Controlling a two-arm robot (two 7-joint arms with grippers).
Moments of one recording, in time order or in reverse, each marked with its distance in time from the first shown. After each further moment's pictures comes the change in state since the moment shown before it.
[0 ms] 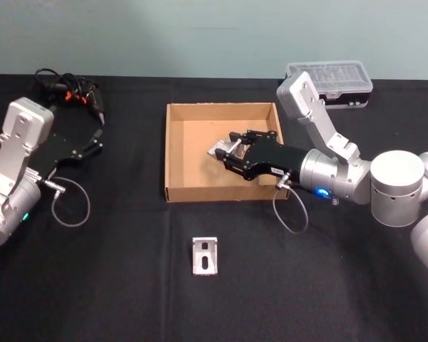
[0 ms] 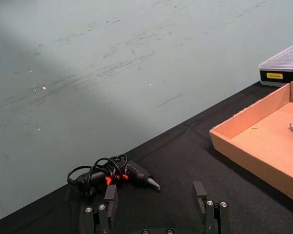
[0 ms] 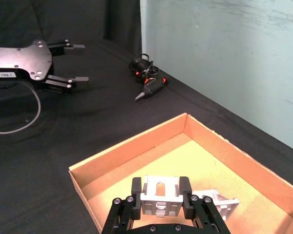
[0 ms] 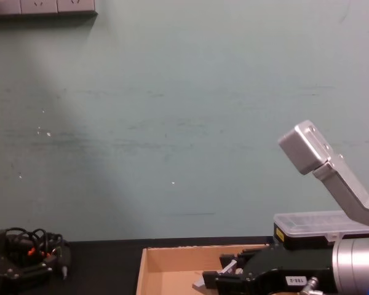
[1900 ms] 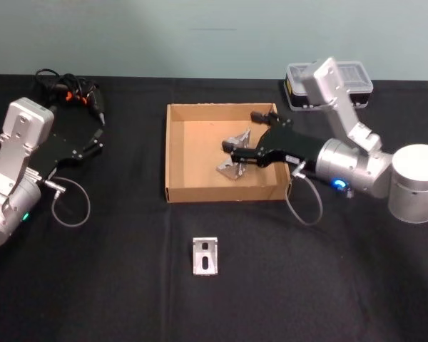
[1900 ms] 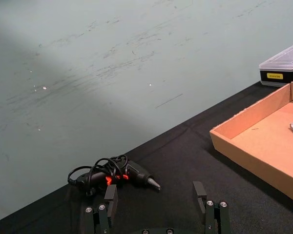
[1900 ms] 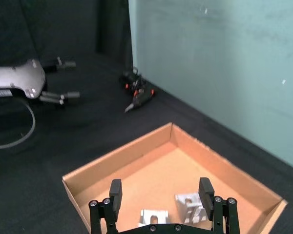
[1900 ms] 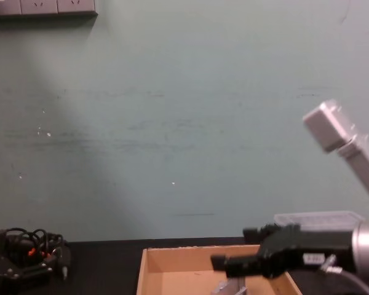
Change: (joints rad) left arm 0.000 0.000 0.000 0.000 0.000 0.000 0.000; right arm -0.038 0.034 0.067 -0.087 0.027 0.023 -0.003
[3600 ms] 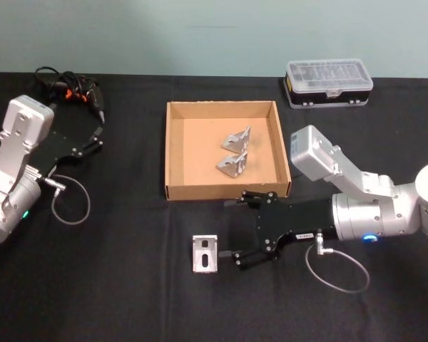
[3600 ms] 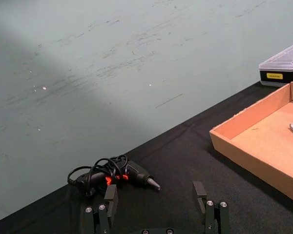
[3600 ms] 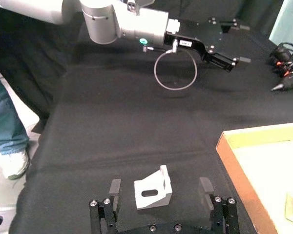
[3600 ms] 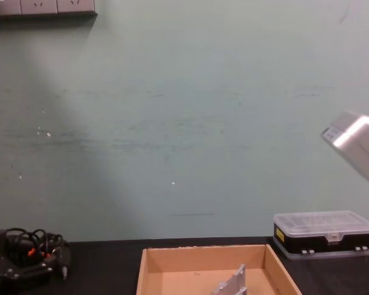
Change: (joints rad) left arm 0.000 0.000 0.000 0.000 0.000 0.000 0.000; right arm -0.009 0.280 -0.222 -0.273 0.062 0.027 0.327
